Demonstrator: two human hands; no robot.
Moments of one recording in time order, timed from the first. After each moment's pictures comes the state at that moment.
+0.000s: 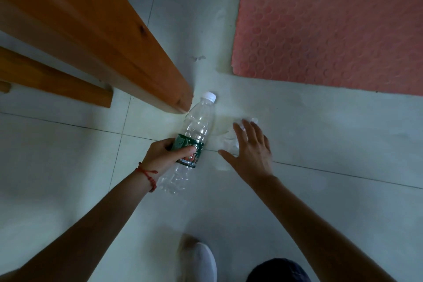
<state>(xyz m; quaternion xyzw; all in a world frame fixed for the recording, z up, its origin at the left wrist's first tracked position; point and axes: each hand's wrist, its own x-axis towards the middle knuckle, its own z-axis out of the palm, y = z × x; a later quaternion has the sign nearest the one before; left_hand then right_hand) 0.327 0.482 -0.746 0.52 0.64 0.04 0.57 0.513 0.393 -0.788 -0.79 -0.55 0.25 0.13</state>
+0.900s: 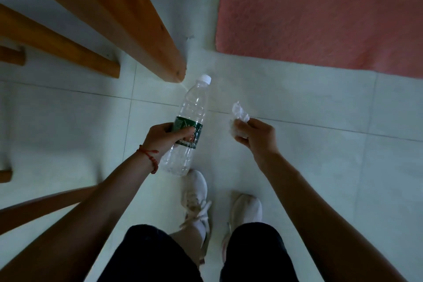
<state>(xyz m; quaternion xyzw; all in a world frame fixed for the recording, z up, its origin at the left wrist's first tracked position) 0.330 0.414 -0.587 0.45 0.65 0.01 0.61 0.516 0.325 -0.596 -0.70 0.04 0.55 0.46</state>
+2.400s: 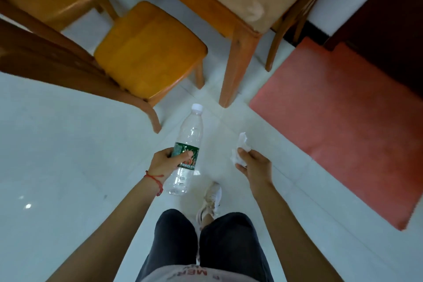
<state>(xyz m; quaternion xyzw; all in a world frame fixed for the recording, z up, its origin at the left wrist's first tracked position) 0.237 0.170 -0.128 0.23 0.73 0.28 0.58 0.447 0.187 -0.119 -0.70 -0.16 0.60 0.36</state>
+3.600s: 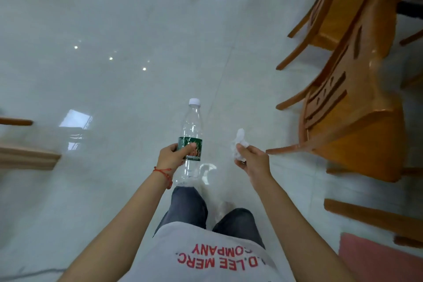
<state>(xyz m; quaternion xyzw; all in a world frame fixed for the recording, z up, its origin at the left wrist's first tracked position) 0.016 -0.124 -0.072 -0.23 0.72 0.58 0.29 0.078 0.073 -0.068 -0.47 -0.50 0.72 -0.07</state>
